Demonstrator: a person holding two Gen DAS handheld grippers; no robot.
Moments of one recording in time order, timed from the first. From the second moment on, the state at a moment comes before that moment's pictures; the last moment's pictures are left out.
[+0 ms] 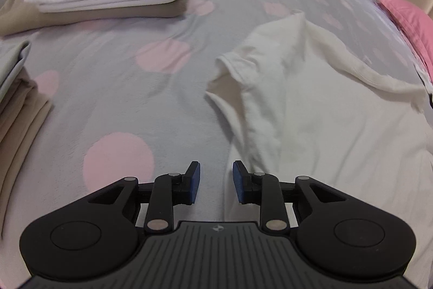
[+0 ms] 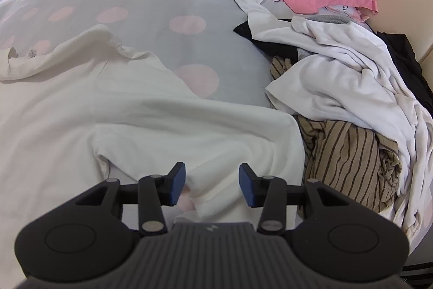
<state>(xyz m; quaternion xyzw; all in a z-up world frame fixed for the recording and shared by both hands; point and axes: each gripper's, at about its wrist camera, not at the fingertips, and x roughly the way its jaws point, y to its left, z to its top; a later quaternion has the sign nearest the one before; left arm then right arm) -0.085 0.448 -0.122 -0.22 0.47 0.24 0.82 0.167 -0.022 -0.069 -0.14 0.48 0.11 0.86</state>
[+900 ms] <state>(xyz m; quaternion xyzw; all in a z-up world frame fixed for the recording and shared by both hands) -0.089 0.489 -0.032 -0.16 0.37 0.32 0.86 0.169 -0.021 -0.073 -0.15 0.48 0.10 0.86</state>
